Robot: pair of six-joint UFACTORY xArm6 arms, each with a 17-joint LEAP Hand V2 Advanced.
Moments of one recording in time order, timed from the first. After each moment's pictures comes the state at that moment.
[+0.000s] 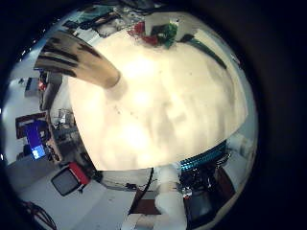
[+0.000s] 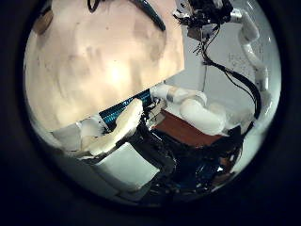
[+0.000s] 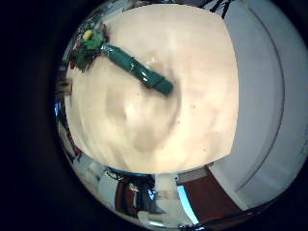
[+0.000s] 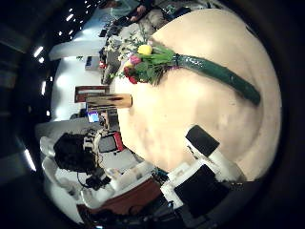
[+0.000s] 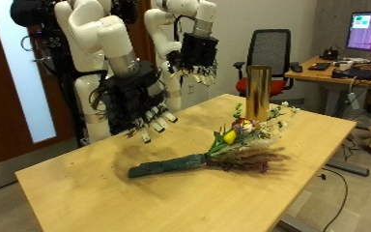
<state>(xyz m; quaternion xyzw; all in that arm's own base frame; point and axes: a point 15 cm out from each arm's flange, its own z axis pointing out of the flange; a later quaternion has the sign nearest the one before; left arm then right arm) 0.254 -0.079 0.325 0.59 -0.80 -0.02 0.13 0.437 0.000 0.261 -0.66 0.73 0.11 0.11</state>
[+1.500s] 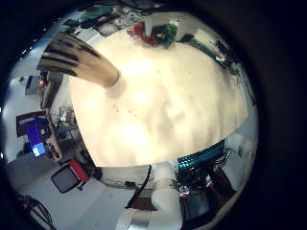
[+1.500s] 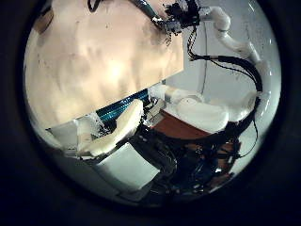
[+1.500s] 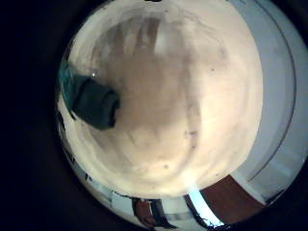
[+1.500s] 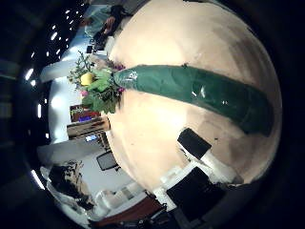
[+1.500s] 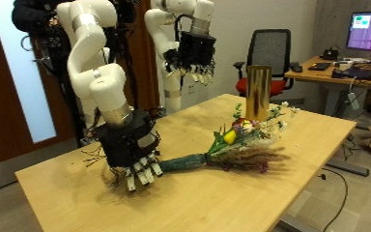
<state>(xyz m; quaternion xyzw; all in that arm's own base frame) 0.251 -0.086 0.329 0.60 -0.79 -0.03 0.13 0.454 -0.051 0.156 -0.60 0.79 0.11 0.10</state>
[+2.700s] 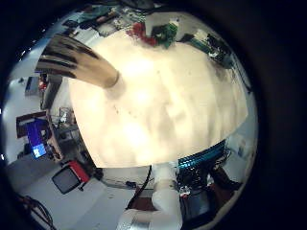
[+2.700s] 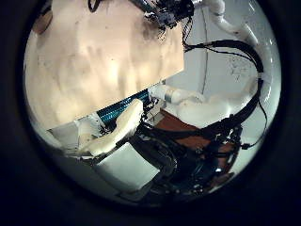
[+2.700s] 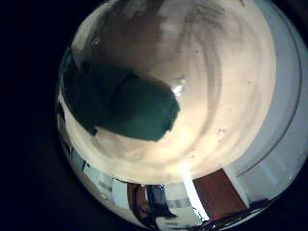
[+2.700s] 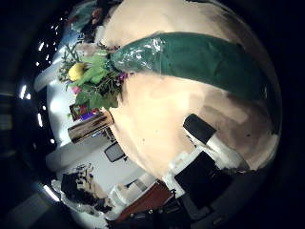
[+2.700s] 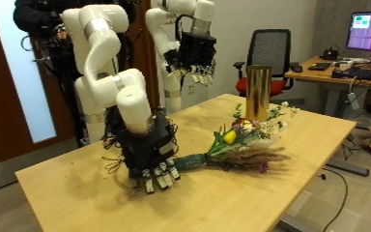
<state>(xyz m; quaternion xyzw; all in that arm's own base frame) 0.254 -0.084 0.326 0.60 -0.79 -0.03 0.13 0.472 -0.007 0.133 -0.61 0.77 0.20 0.04</state>
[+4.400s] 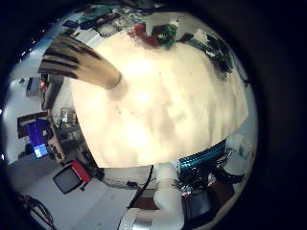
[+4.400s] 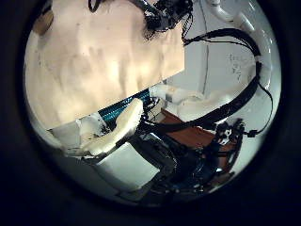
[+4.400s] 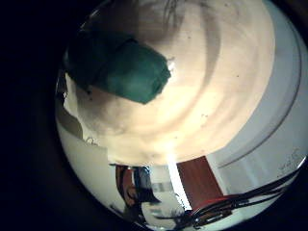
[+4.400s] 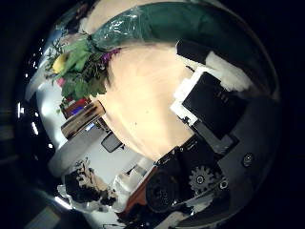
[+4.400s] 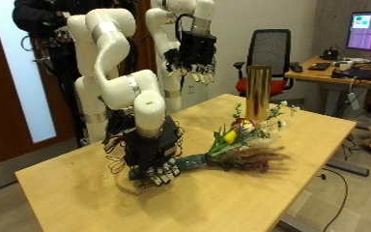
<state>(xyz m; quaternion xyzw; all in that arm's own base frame) 0.255 -0.082 0.330 0.59 -0.79 -0.03 0.12 0.460 -0.003 0.143 -0.63 0.73 0.25 -0.07</state>
